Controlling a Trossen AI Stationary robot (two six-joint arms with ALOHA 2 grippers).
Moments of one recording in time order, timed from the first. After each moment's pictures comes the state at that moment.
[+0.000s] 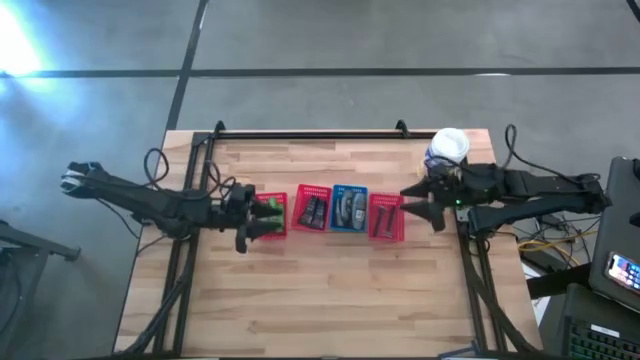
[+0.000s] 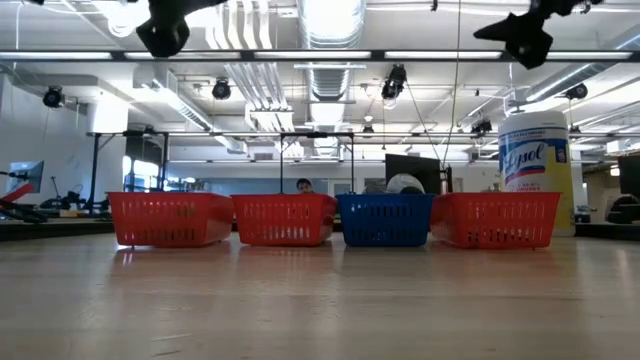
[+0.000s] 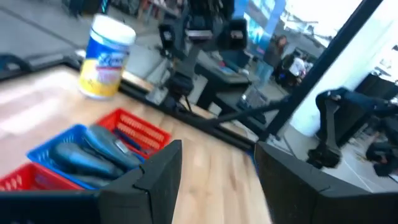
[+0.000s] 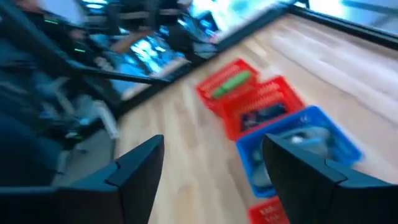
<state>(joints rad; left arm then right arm) -0.27 0.82 0.60 0.19 -0.27 -0.52 0.06 0.64 0.72 -0.41 0.07 0.60</state>
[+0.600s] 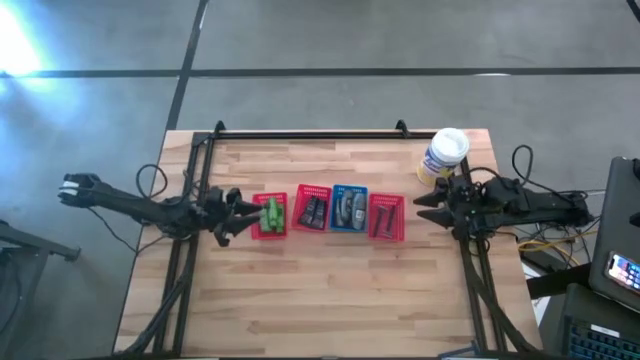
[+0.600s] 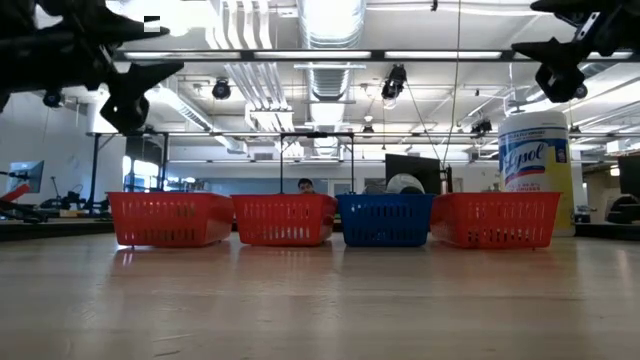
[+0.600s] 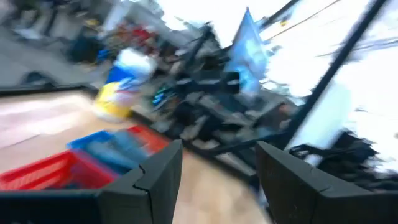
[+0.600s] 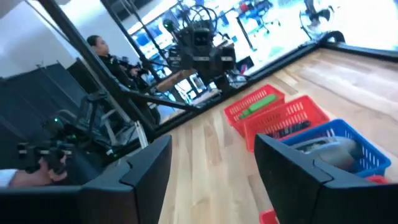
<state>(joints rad) -0.20 0.49 0.01 0.72 -0.28 -0.51 0.06 0.15 0.33 -0.22 0.02 0.58</state>
